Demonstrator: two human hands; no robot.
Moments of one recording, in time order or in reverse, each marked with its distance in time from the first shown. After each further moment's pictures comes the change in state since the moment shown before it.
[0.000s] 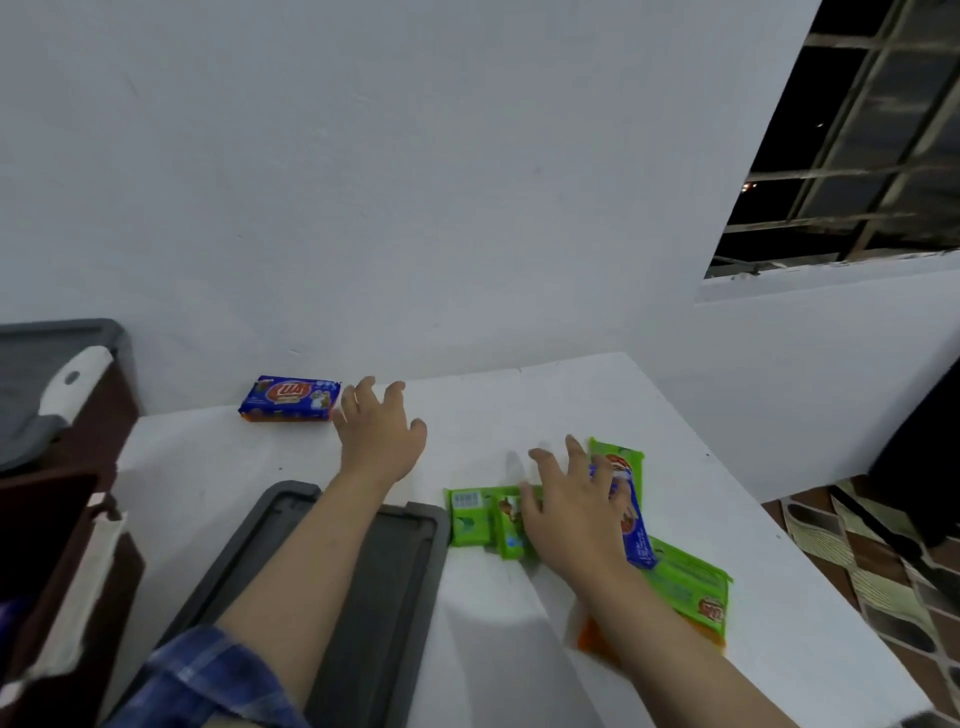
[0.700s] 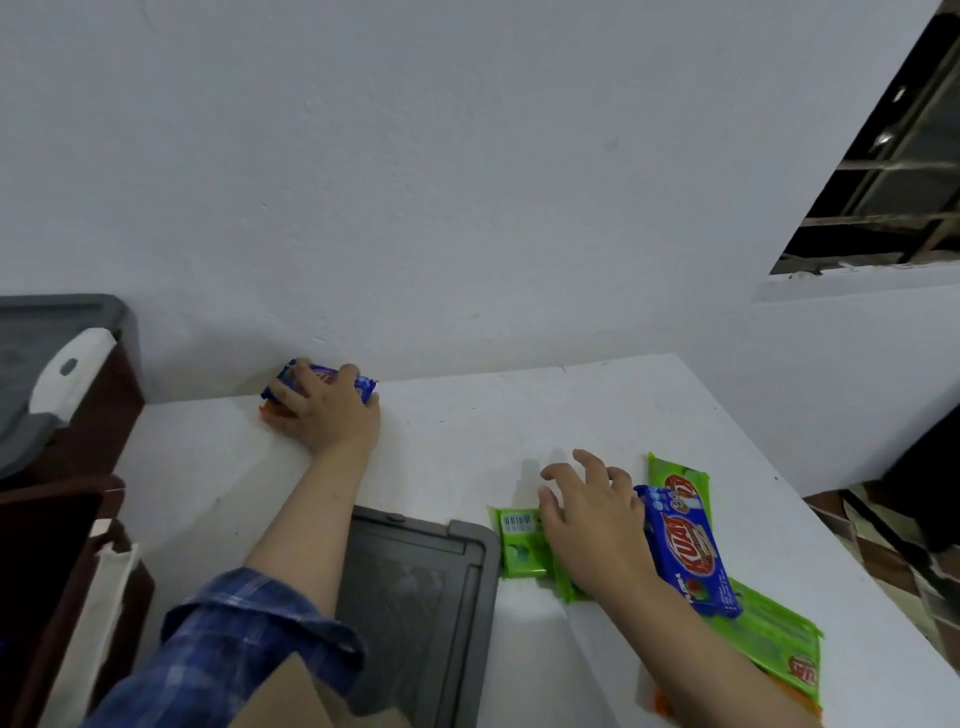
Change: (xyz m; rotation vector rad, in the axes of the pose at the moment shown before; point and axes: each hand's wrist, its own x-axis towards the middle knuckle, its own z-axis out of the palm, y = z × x) left_hand 0.073 -0.085 0.014 0.106 0.119 -0.358; right_hand 0.025 -0.038 0.012 0.014 -0.097 -0.034
